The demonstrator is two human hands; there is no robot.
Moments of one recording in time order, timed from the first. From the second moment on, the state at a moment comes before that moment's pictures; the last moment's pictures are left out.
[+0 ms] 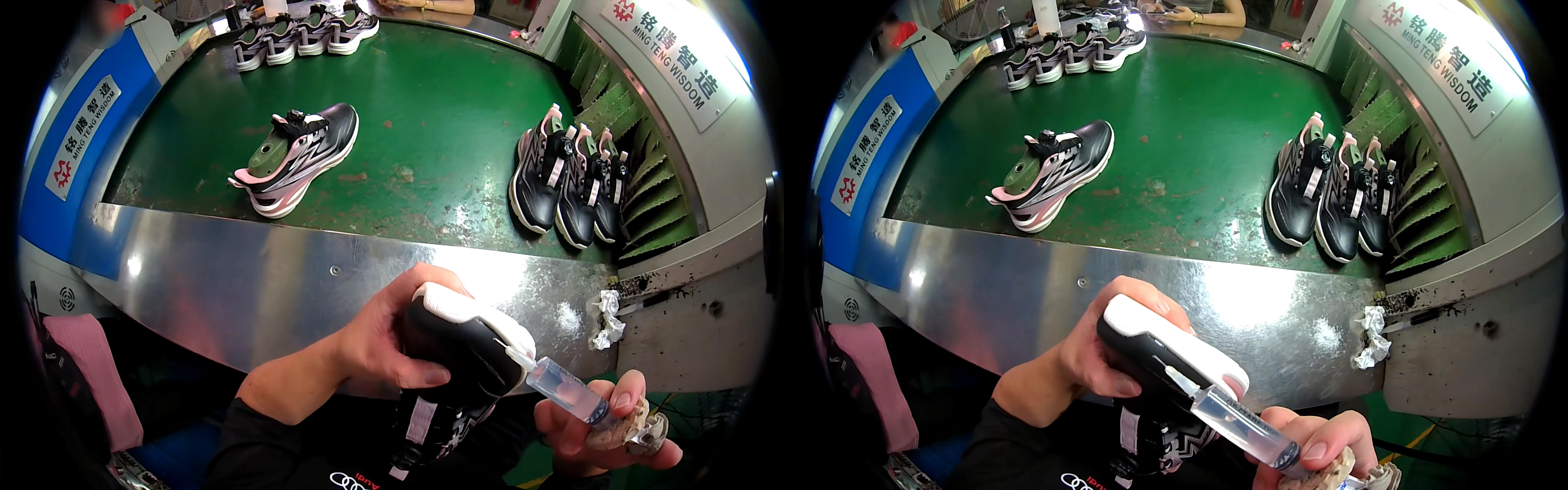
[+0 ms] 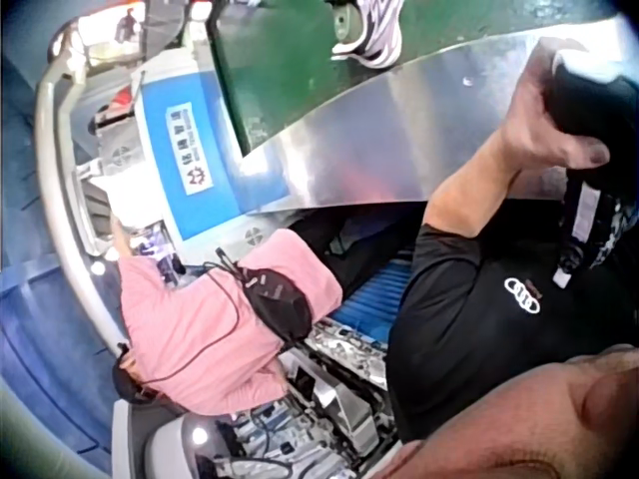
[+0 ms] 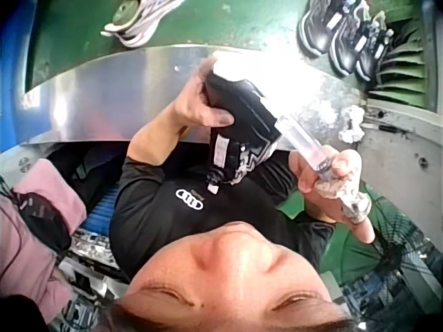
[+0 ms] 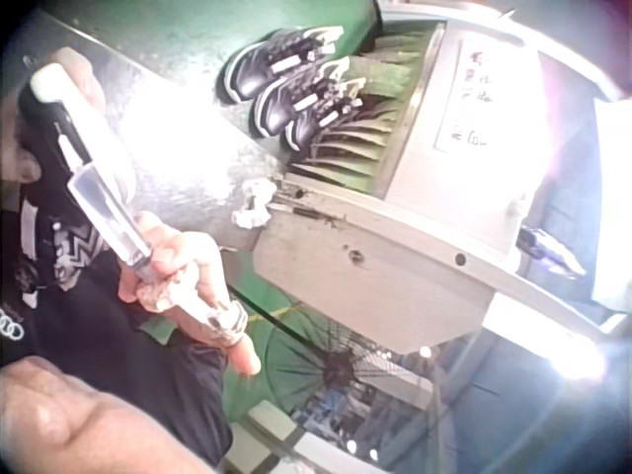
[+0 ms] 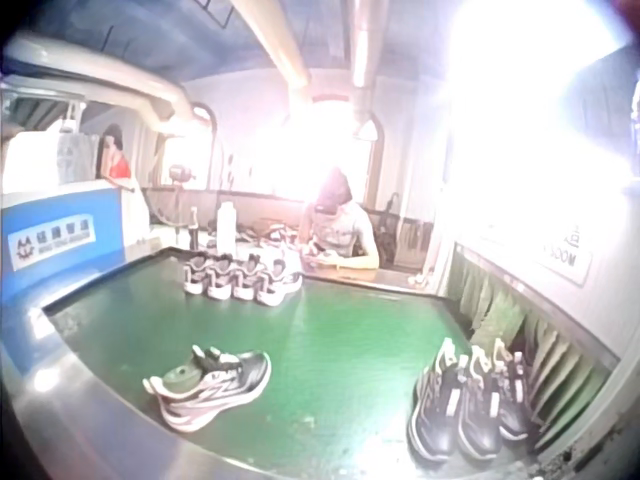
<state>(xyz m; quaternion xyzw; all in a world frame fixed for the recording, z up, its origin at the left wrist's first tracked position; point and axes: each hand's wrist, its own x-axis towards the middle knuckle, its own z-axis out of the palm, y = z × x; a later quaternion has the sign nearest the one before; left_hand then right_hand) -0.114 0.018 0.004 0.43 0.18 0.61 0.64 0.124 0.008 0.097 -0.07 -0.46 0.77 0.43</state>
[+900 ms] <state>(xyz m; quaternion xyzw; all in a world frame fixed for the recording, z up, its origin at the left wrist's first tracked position) -0.121 0.022 -0.002 0.41 0.20 0.63 0.63 0.117 0.002 0.090 -0.14 -0.47 0.75 0.45</state>
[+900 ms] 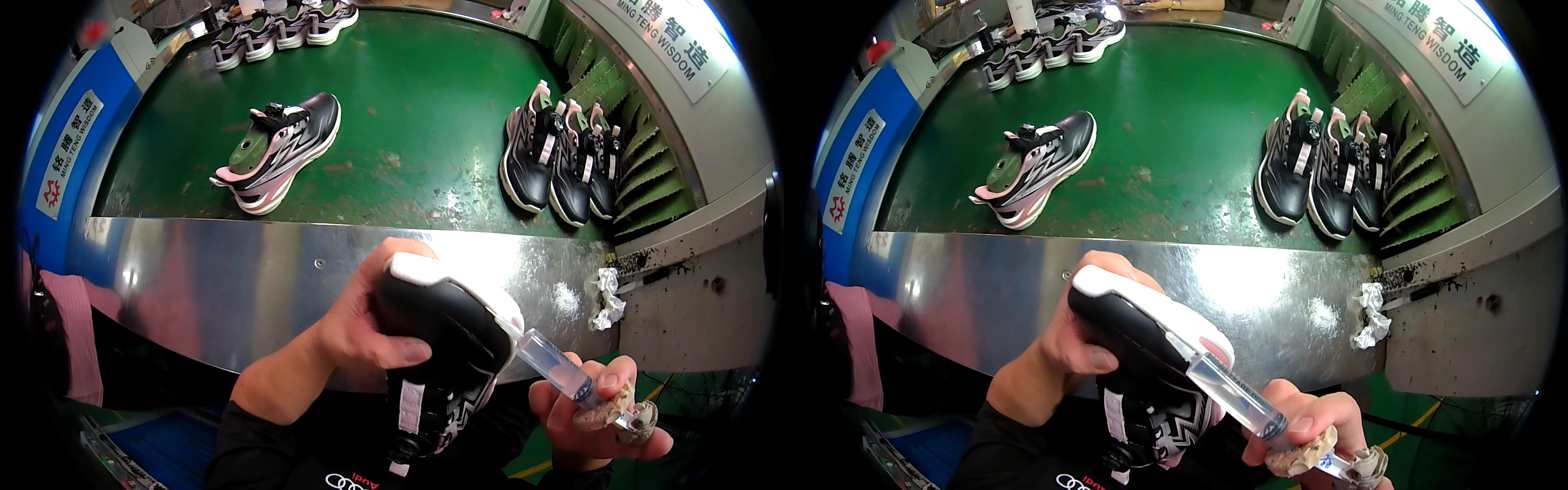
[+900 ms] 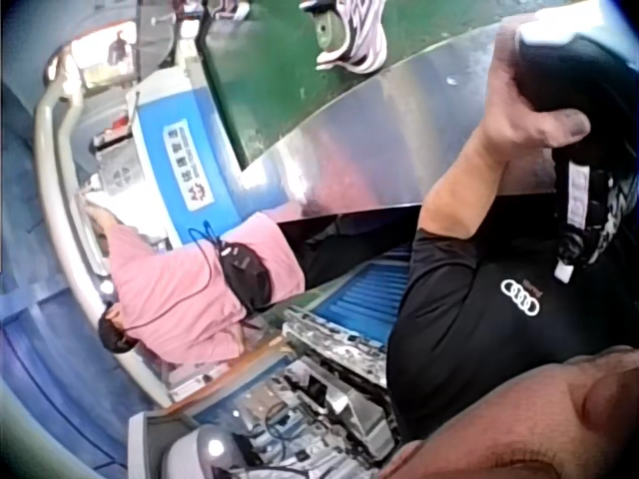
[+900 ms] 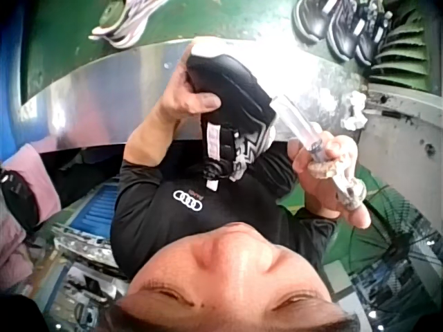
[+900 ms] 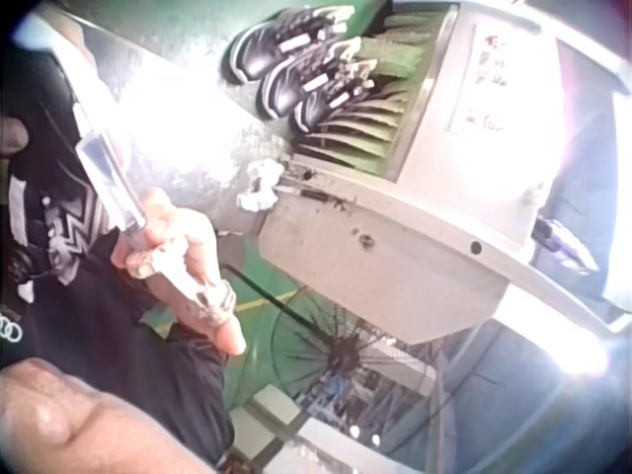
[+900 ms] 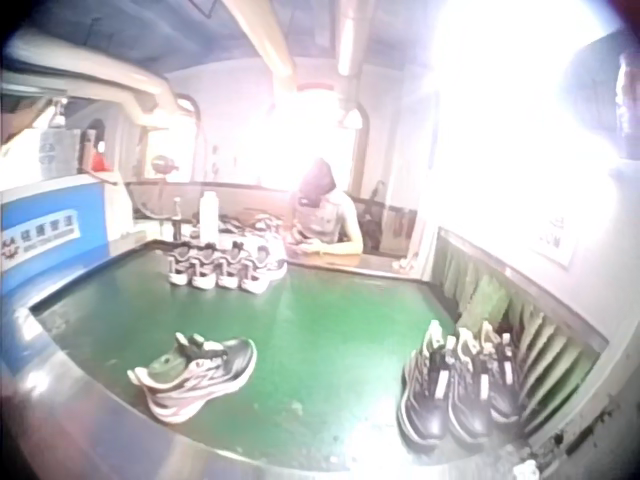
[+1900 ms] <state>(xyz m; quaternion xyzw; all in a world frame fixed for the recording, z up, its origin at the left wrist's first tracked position) -0.133 0.046 -0.023 0.20 0.11 0.62 0.75 0.158 -0.015 -0.006 -0.12 -0.48 0.74 0.46</state>
